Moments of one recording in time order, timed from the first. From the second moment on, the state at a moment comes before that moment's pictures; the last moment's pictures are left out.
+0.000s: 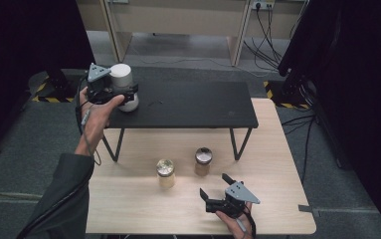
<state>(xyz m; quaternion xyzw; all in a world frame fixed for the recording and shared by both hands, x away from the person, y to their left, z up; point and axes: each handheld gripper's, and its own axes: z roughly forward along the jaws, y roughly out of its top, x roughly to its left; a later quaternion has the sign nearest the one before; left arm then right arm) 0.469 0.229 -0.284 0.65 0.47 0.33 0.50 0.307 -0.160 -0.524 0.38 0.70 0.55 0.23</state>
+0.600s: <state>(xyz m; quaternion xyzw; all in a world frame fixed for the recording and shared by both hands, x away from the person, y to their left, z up) 0.445 0.233 -0.287 0.64 0.47 0.32 0.51 0.307 -0.160 -0.524 0.38 0.70 0.55 0.23</state>
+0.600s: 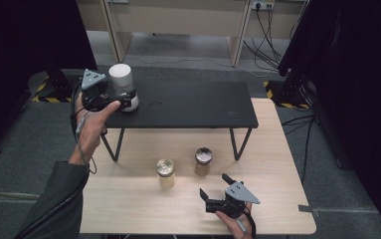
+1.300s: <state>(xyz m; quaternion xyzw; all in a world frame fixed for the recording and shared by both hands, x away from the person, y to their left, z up) 0.415 0.236 -0.301 0.65 0.44 0.31 0.53 0.307 -0.160 -0.524 0.38 0.70 0.55 0.24</state>
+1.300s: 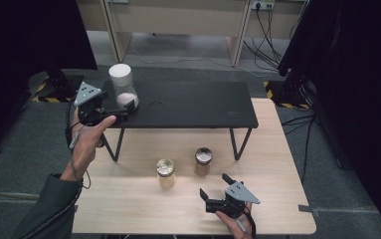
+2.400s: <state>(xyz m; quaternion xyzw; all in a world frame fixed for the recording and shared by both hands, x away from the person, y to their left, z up) 0.361 0.233 -0.343 0.65 0.41 0.29 0.57 0.307 -0.160 -0.524 0.38 0.70 0.55 0.24</state>
